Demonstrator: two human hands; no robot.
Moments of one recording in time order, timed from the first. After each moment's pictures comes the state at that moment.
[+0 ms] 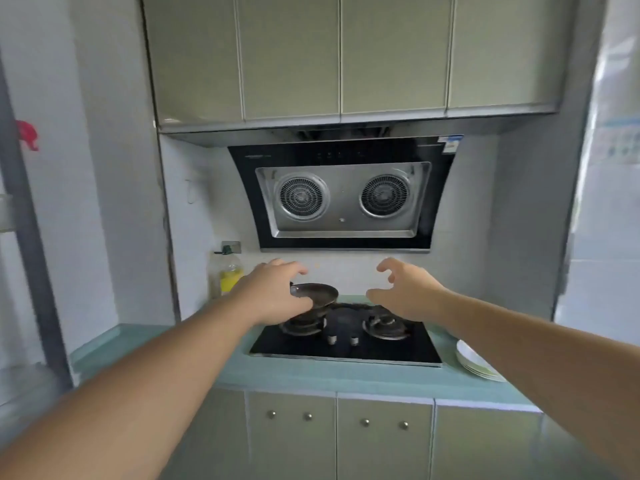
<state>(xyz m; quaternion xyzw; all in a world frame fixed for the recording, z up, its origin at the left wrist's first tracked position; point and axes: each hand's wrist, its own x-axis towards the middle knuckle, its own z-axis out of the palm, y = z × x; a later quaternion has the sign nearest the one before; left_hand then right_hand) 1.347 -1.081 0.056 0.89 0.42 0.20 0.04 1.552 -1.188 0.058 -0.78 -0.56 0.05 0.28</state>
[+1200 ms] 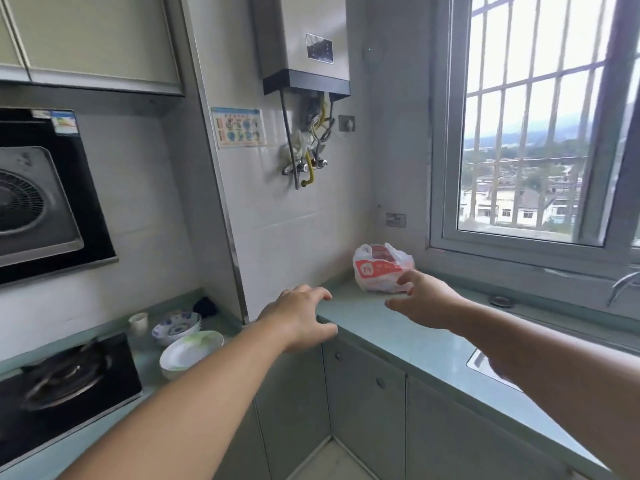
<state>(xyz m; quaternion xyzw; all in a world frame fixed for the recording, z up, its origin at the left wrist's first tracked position) 1.852 -1.403 -0.022 0.99 -0.01 0.06 0.12 1.907 -1.620 -0.014 -0.93 -0.11 -0.01 0.34</state>
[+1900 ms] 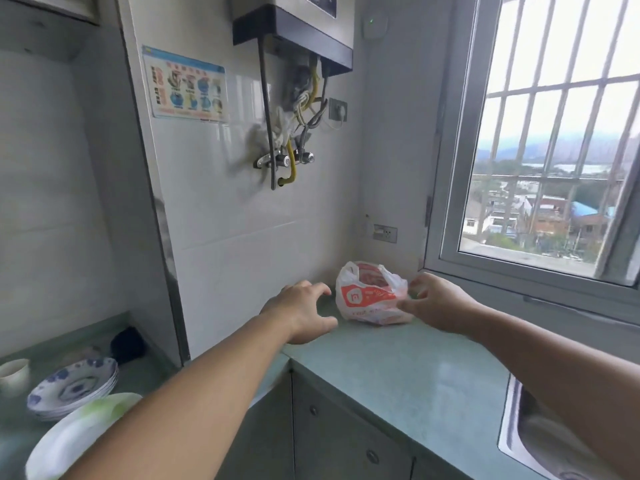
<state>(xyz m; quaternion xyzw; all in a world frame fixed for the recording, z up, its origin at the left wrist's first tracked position) 2.144 -1.318 -0.034 0.99 -0.05 0.05 0.16 2.160 -1.552 -0.018 -0.94 -0.02 -0.04 0.32</state>
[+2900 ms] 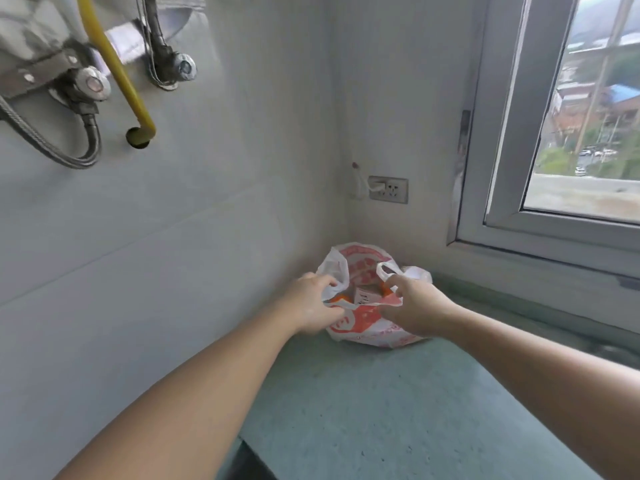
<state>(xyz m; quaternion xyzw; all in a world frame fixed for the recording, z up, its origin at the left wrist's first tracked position) 2.573 -1.385 -0.126 0.99 -0.05 -0.07 0.14 2.584 -1.583 -0.150 -0.95 -0.08 0.07 0.28</state>
